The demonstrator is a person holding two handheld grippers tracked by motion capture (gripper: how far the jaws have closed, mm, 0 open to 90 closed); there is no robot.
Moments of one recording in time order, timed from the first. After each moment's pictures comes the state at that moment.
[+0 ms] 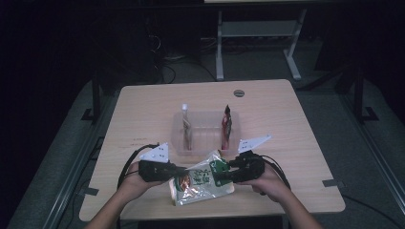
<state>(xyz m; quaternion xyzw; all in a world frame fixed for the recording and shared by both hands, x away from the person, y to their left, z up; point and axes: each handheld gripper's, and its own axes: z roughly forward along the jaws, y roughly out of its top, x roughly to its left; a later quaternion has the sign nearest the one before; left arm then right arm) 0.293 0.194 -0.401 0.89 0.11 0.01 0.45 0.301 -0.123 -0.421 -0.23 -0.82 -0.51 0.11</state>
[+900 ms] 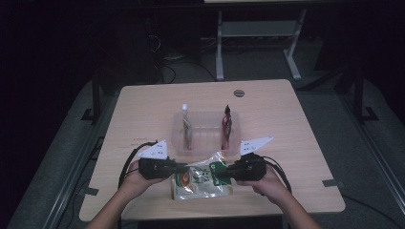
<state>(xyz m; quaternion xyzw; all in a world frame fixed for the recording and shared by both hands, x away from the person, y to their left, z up) 0.299 0.197 -0.403 0.87 0.13 0.03 0.47 0.294 -0.124 -0.415 -0.20 -0.82 -0.53 0.11</state>
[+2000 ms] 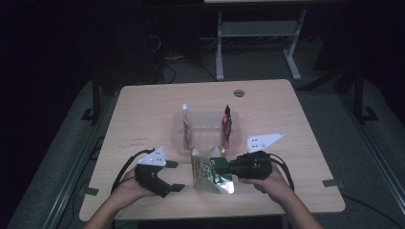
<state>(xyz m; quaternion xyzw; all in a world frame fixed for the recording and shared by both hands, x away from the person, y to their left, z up) 0.279 0.205 -0.413 0.89 0.18 0.02 0.42 0.282 -0.130 -0.378 -0.16 -0.79 -0.58 0.08</state>
